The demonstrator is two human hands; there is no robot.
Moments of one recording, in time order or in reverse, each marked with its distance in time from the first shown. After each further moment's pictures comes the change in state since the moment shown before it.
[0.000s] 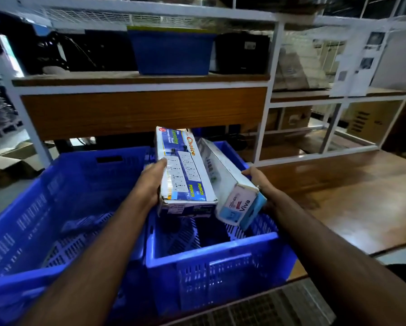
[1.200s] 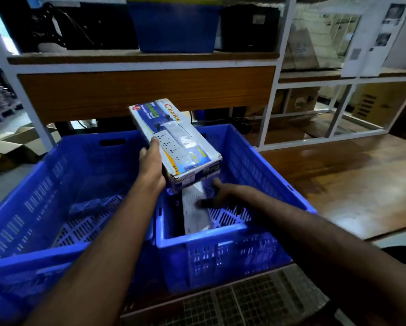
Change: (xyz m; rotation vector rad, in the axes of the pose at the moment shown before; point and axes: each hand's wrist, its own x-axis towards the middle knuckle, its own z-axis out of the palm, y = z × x) left_hand 0.001 -0.004 -0.005 -0.284 0.210 0.135; right_hand 0.003 0.049 0.075 -1.309 -0.277 -0.097
